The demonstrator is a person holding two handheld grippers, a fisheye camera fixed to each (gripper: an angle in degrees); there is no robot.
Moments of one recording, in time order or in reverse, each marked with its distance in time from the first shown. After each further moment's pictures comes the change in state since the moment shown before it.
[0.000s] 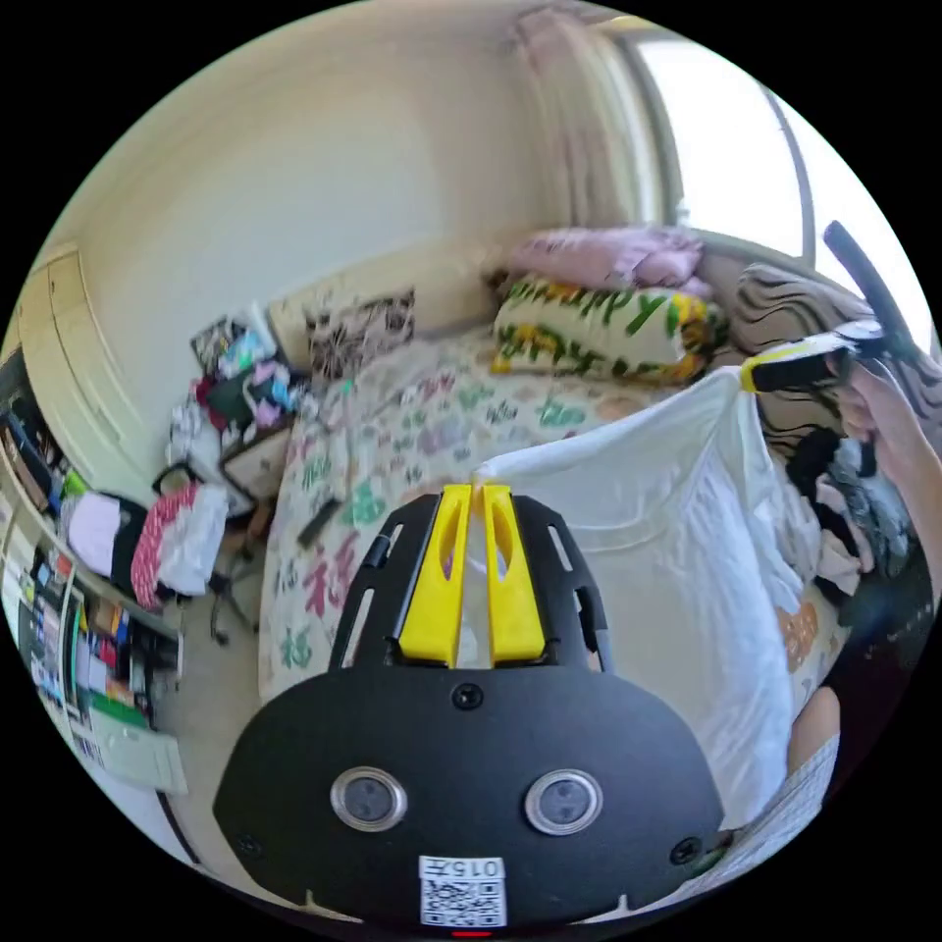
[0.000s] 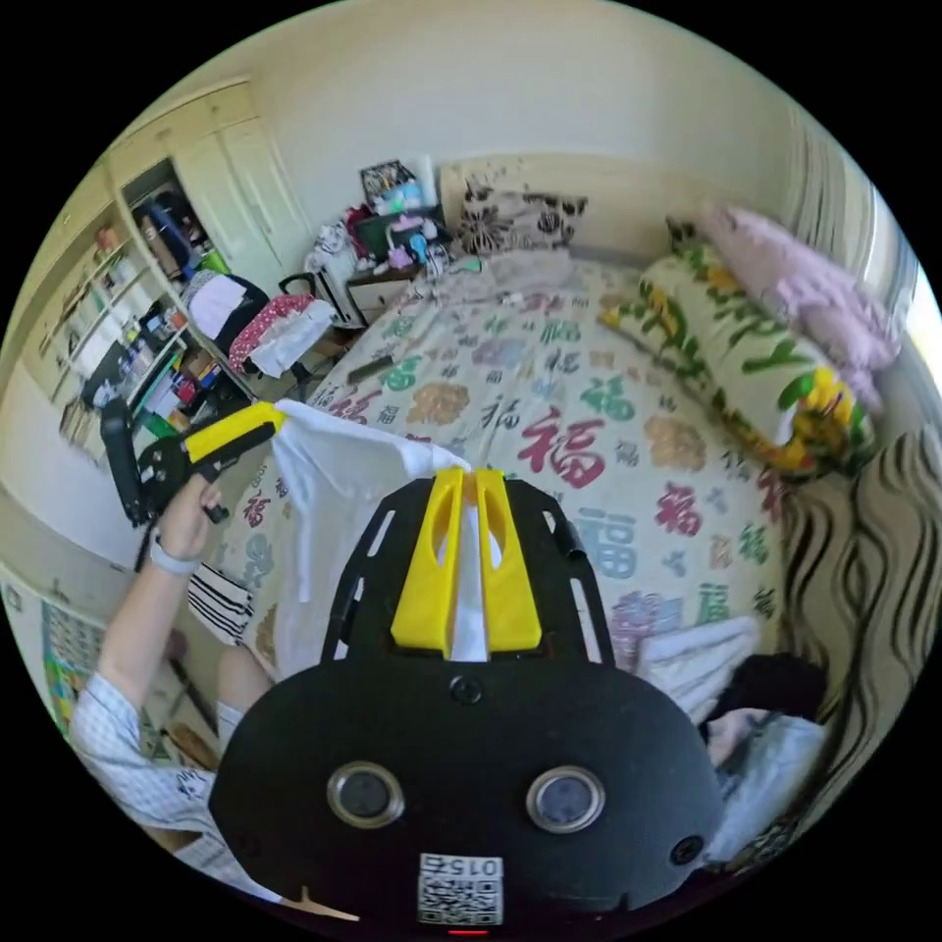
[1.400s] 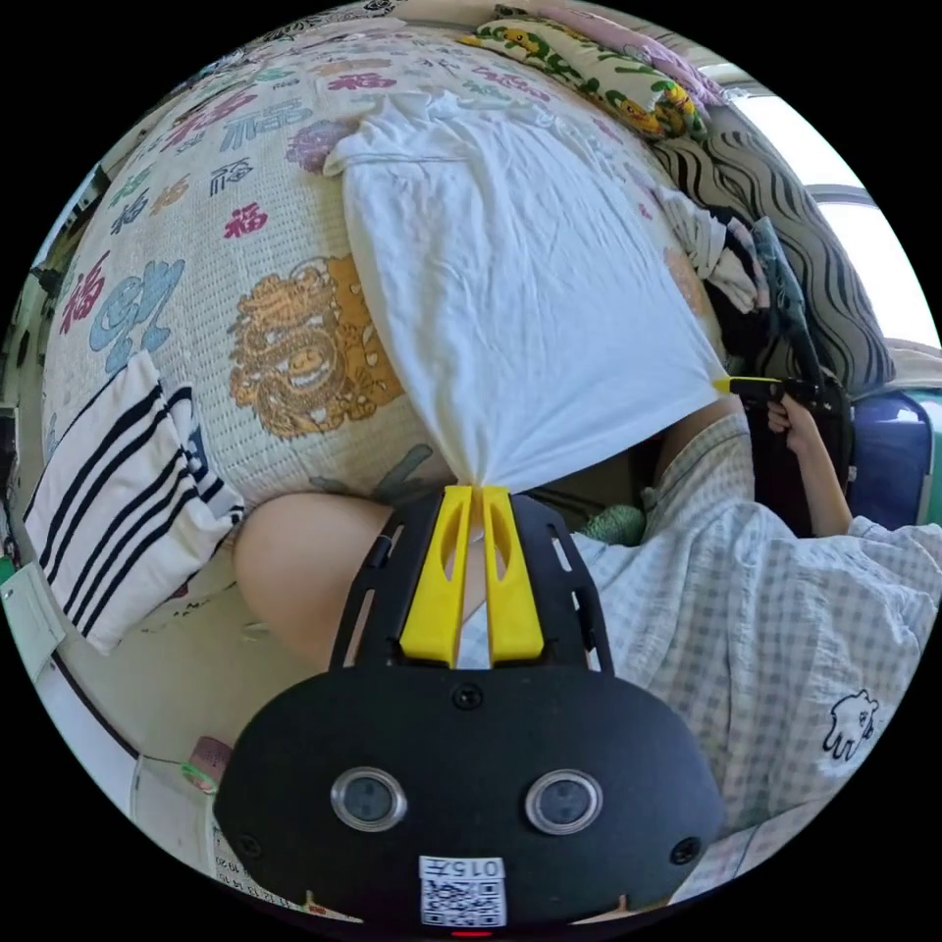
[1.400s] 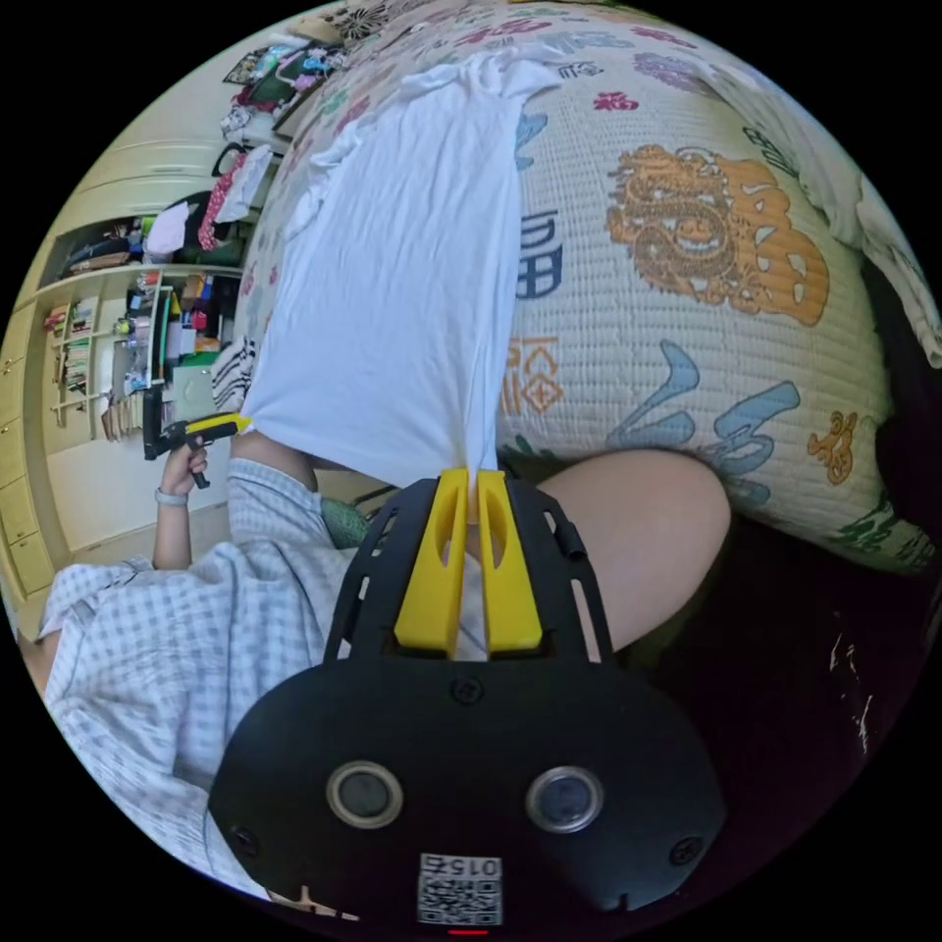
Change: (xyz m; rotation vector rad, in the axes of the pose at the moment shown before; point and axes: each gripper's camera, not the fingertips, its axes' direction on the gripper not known) left arm -0.116 0.256 -0.137 -0.750 0.539 -0.120; right arm 0.070 0.268 0.154 -0.590 -0.238 0.296
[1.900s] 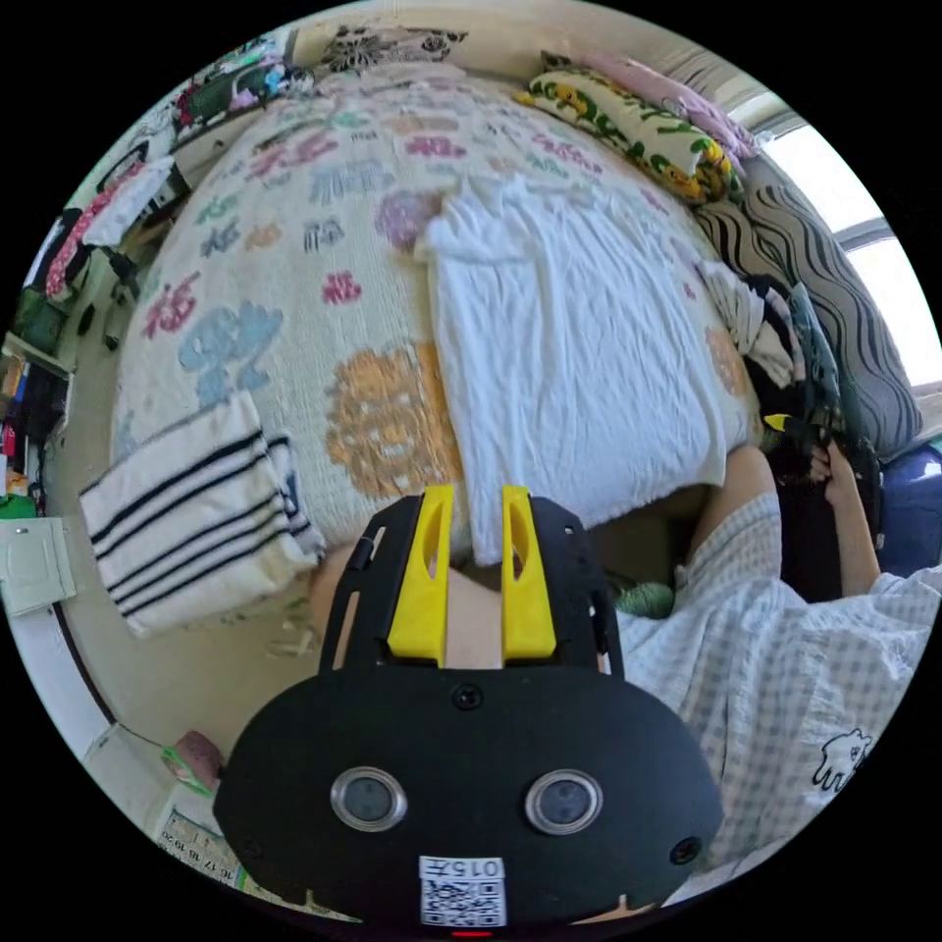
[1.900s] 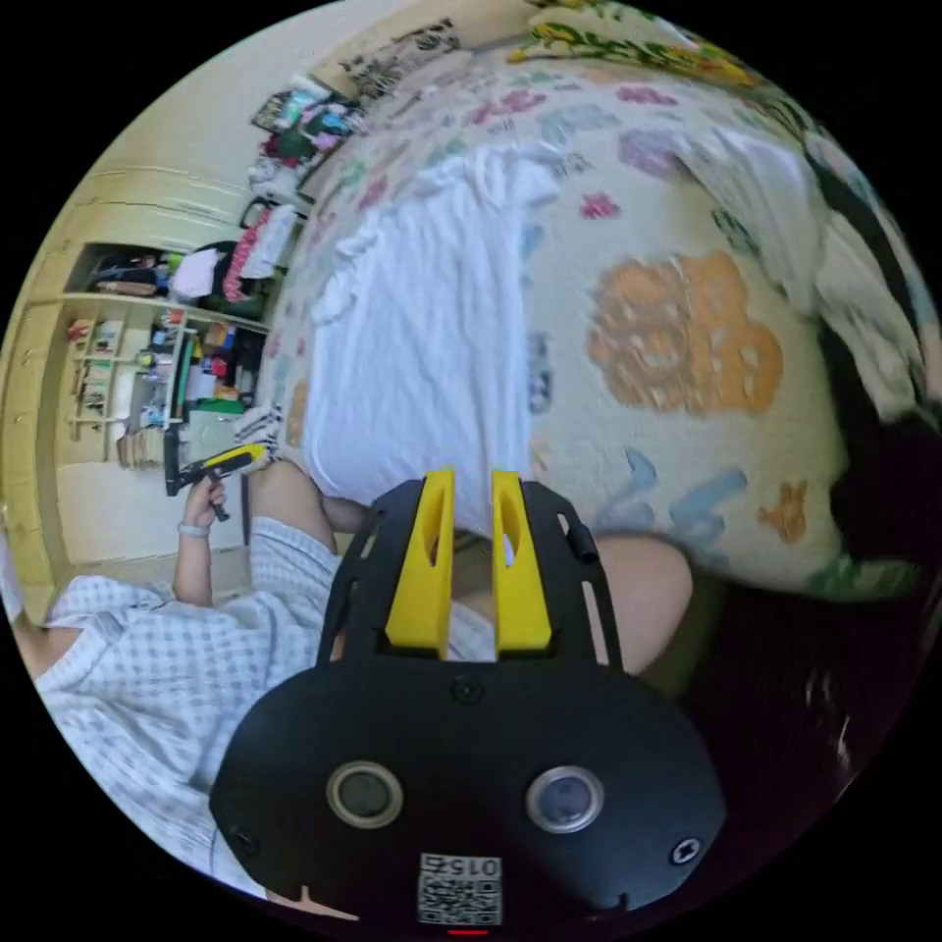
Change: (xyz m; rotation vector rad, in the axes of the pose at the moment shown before) left arm -0.010 -0.002 -0.094 0.245 -0.152 -0.105; right arm -0.046 -0.078 -0.063 0.263 -0.082 -0.091
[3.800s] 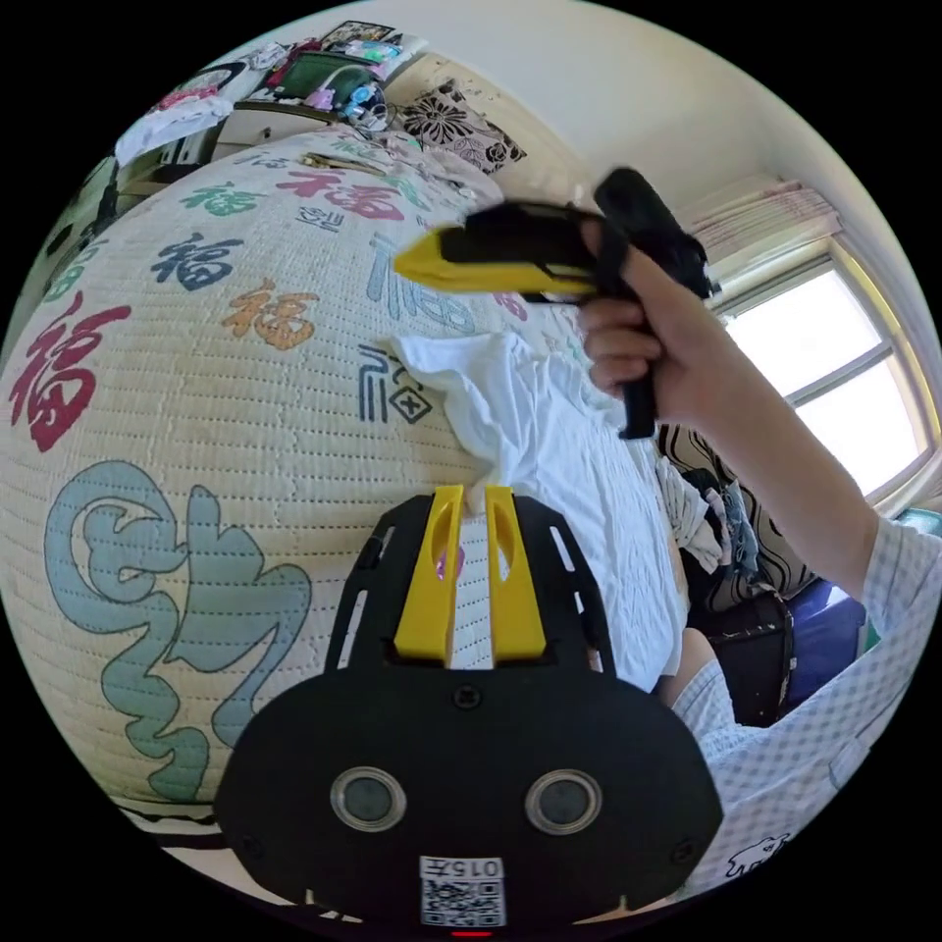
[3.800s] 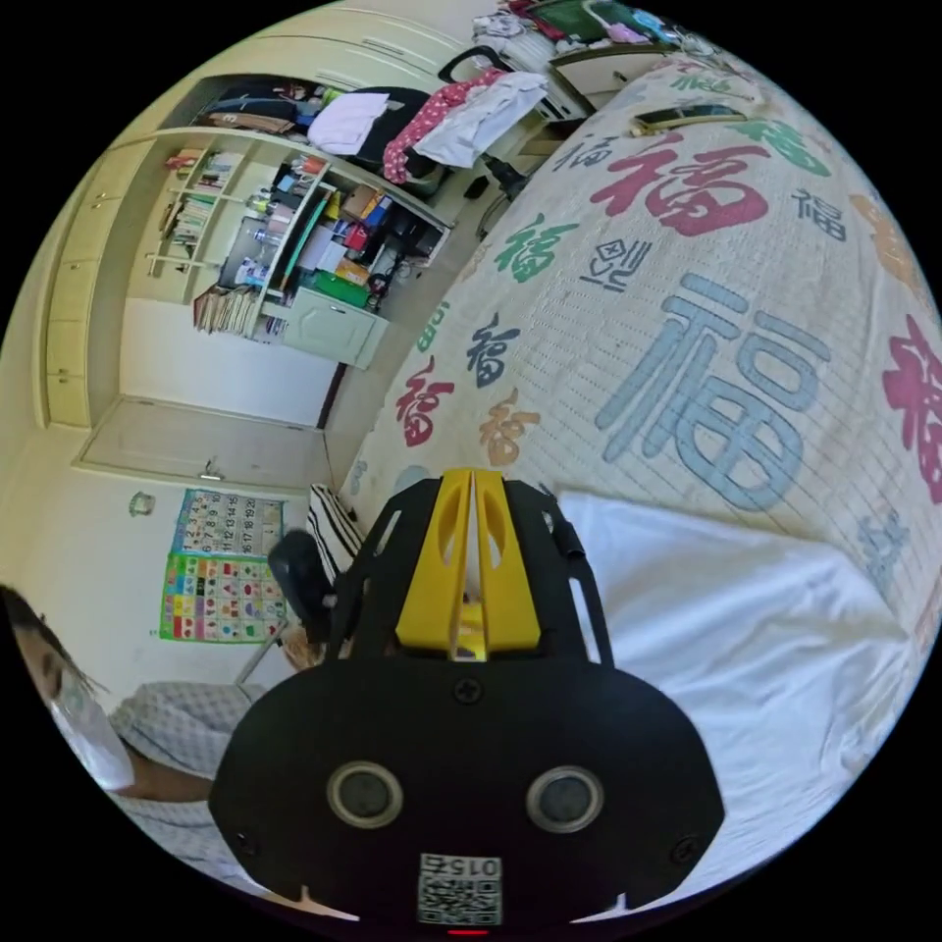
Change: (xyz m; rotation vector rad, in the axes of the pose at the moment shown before) left arm -0.245 -0.211 -0.076 0.400 0.442 -0.167; right arm -0.445 -0.490 0.346 -0.308 -0.181 -0.498
